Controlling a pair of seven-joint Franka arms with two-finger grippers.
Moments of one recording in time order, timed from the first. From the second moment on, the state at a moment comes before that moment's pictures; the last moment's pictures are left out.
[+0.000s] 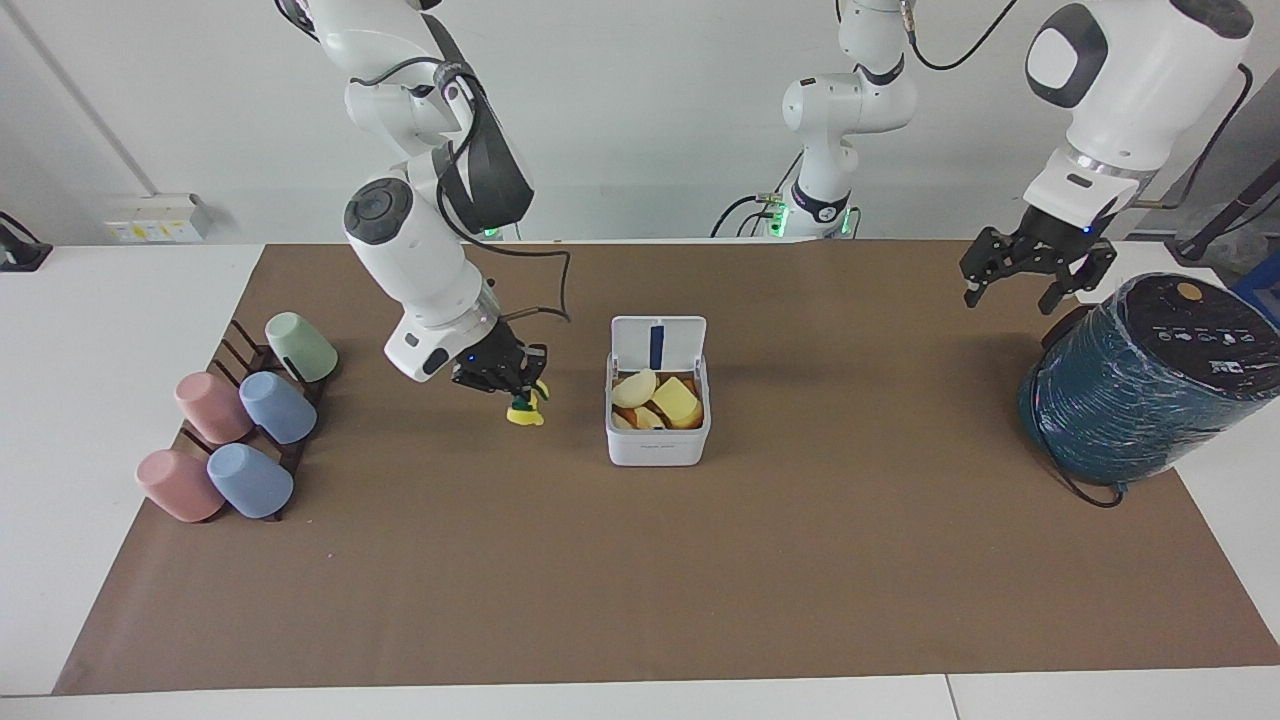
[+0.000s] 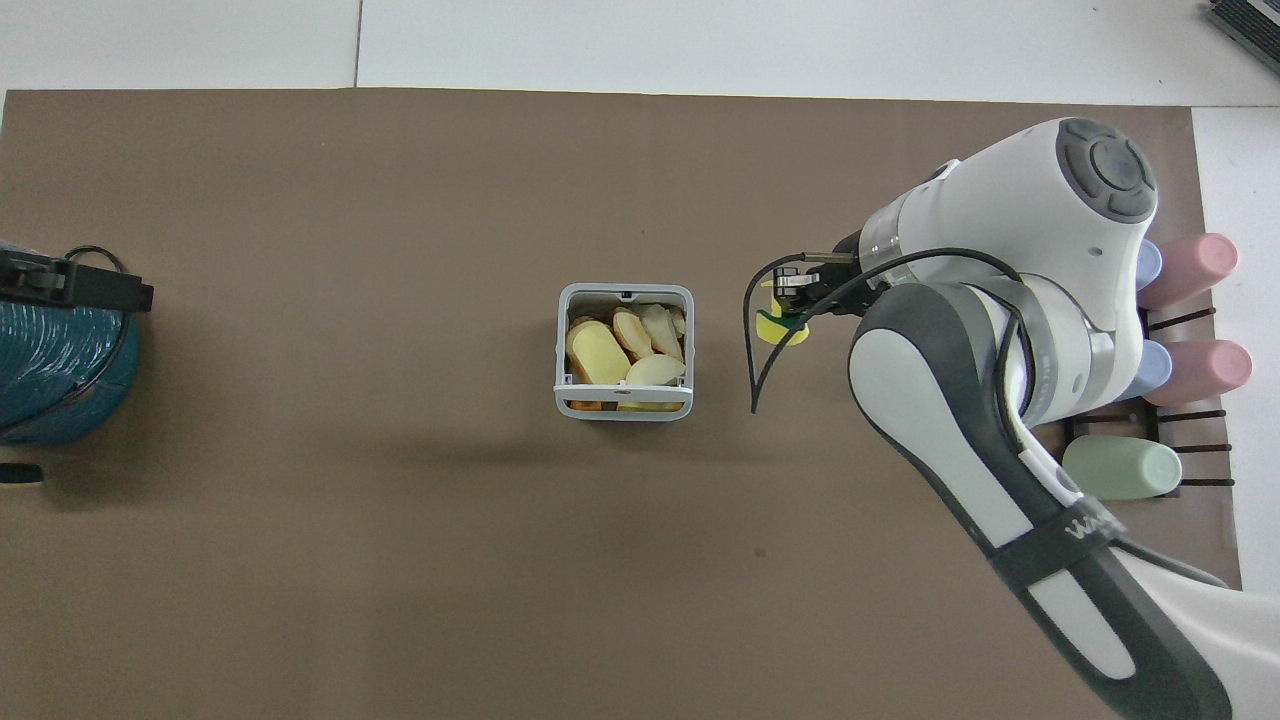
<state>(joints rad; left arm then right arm) -0.01 -0.03 0.00 -1.64 -0.05 1.74 0.20 0.06 0.25 0.26 -1.71 0.28 2.05 0.26</state>
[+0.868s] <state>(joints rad) -0.01 -0.02 -0.01 -1.57 -0.05 1.60 0.18 0.31 0.35 0.26 -1.75 0.37 2.33 0.66</state>
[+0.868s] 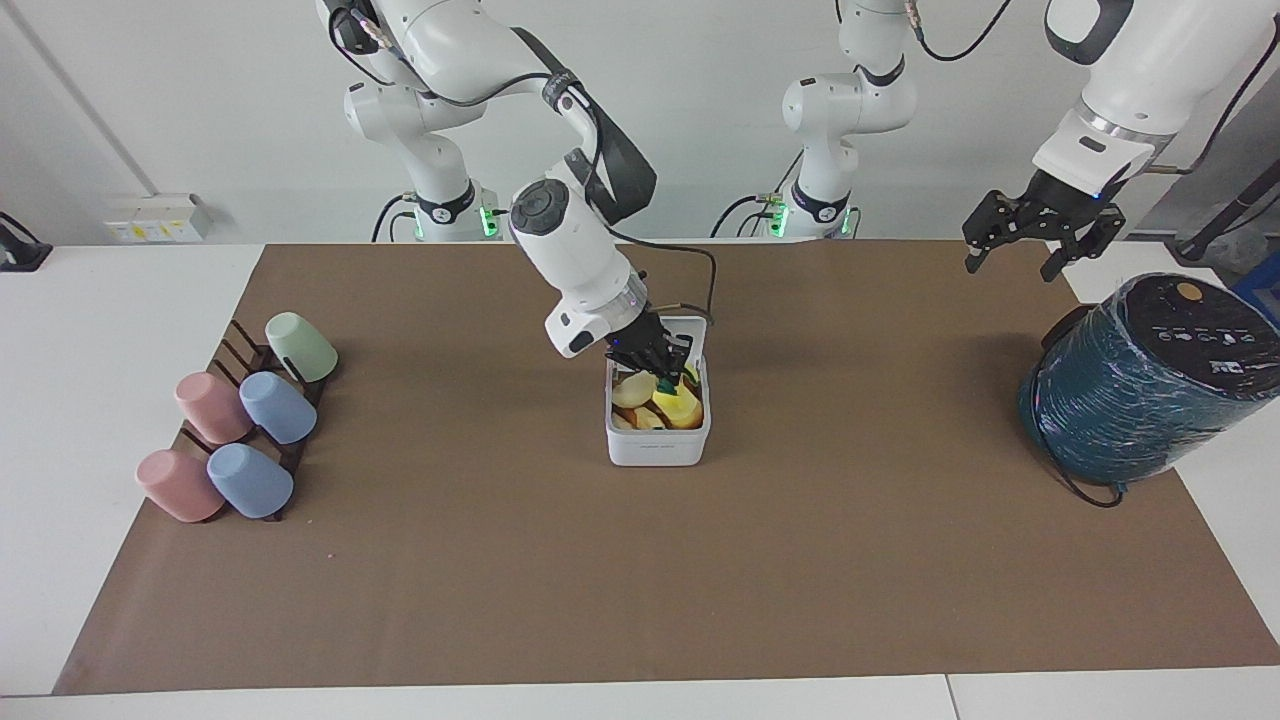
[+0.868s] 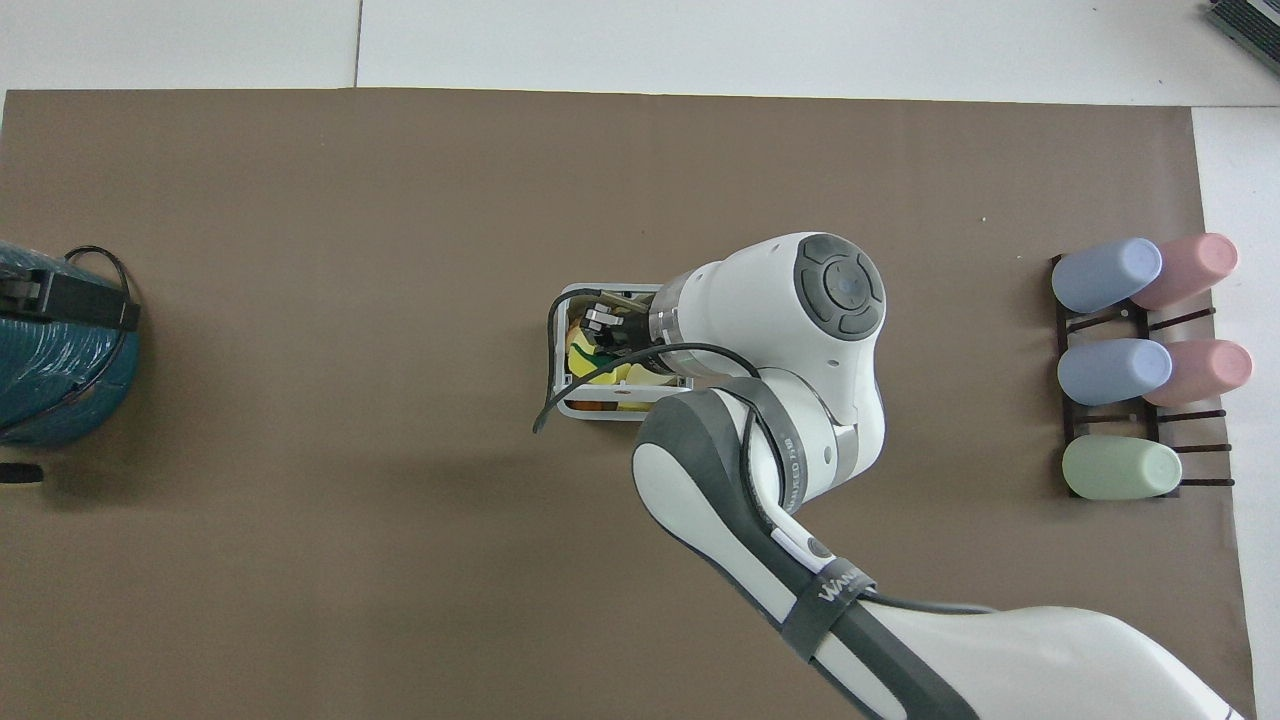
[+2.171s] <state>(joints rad) -0.01 -0.02 -0.01 -1.58 -0.04 1.61 0.14 0.01 0.08 0.23 -1.69 -0.12 2.05 0.50</state>
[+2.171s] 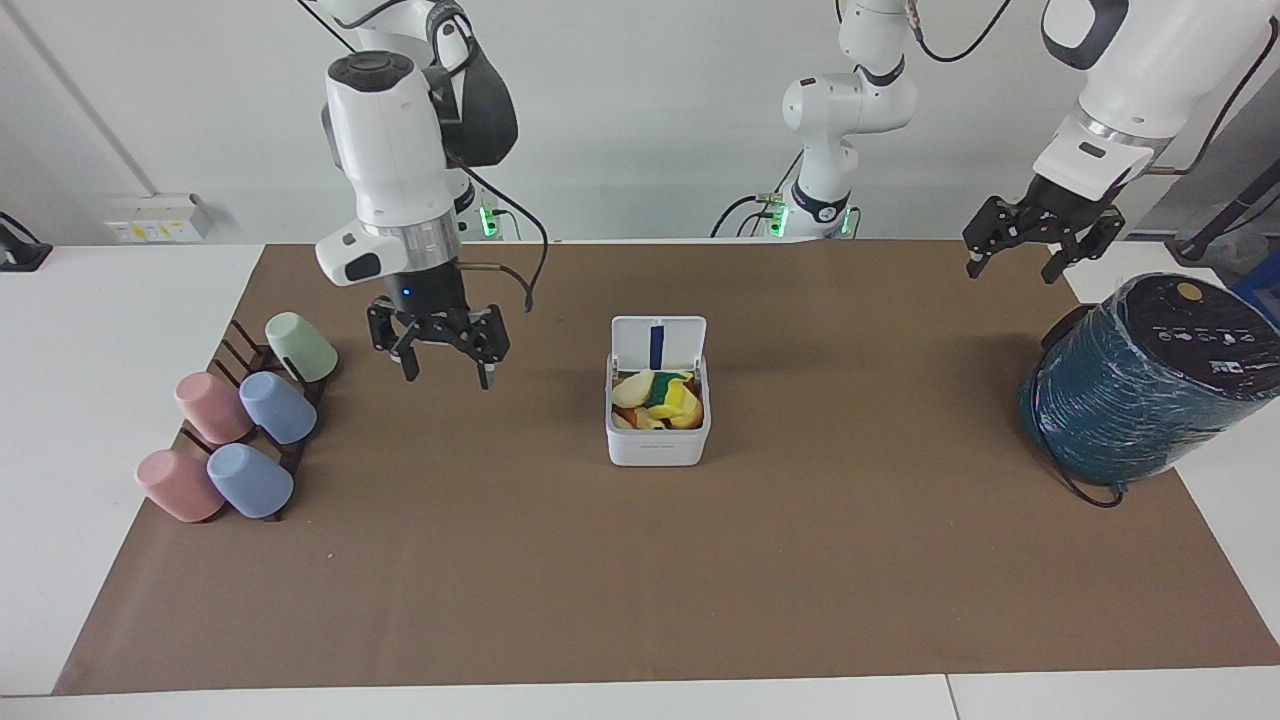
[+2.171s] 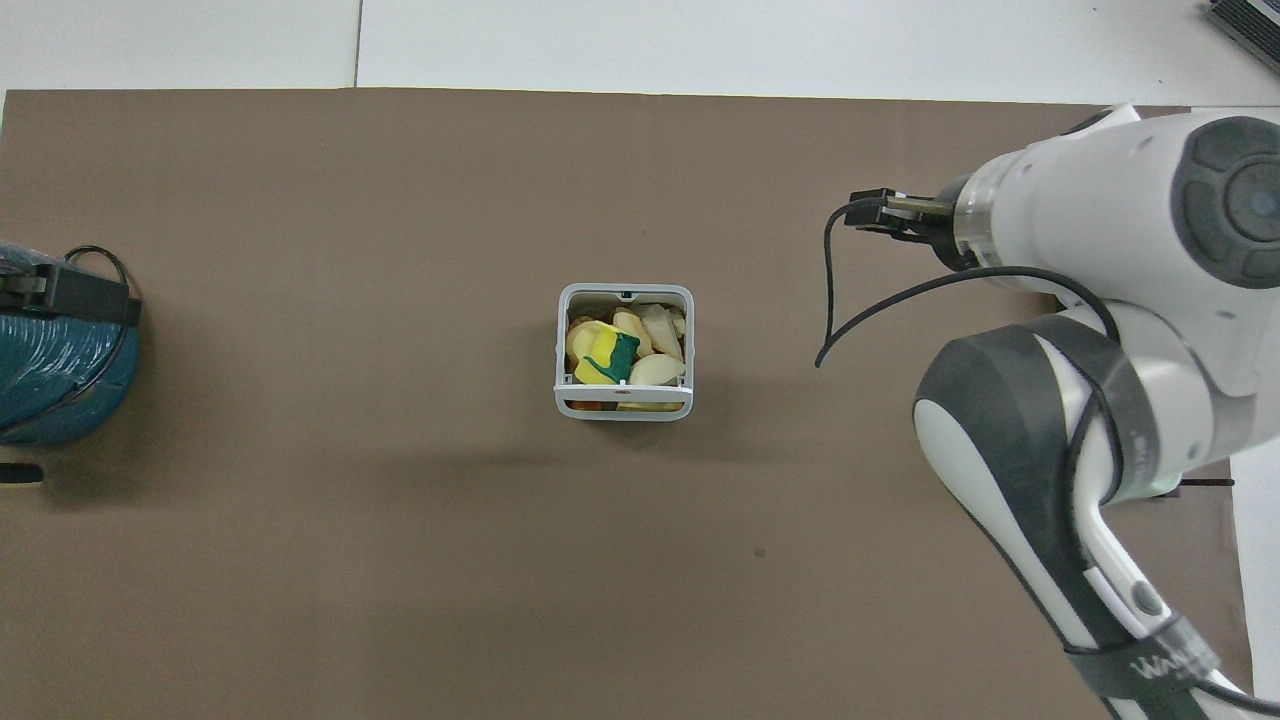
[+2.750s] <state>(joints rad) -0.01 -0.02 -0.01 -1.59 -0.03 1.61 0.13 -0.02 0.00 0.04 -1.57 -0.07 1.67 0.27</state>
